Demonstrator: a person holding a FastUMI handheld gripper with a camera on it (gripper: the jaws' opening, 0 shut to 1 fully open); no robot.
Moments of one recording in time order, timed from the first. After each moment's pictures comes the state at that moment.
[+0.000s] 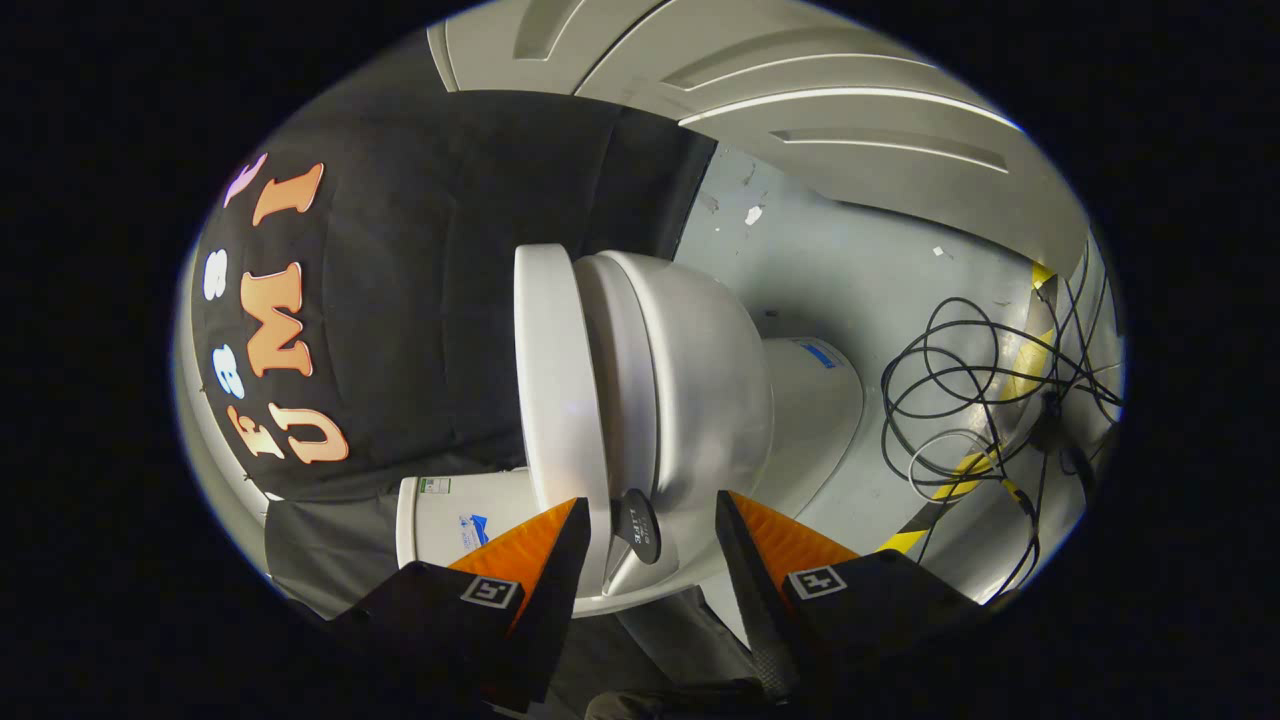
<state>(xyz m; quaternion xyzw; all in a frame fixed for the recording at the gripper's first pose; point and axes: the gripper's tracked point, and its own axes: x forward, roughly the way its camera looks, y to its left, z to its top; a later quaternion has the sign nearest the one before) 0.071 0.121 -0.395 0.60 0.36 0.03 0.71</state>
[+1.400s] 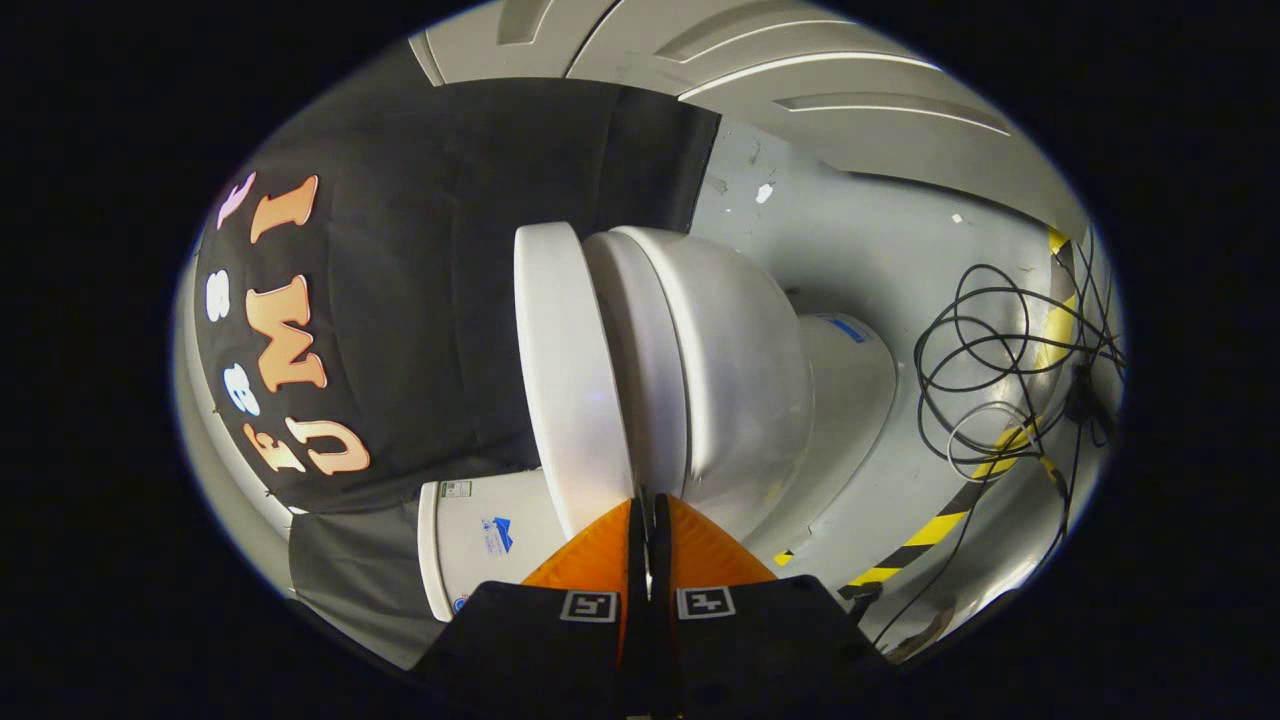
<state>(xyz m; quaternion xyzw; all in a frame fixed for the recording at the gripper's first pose) 0.085 0.145 -0.394 0.63 0.34 0.04 0.69</state>
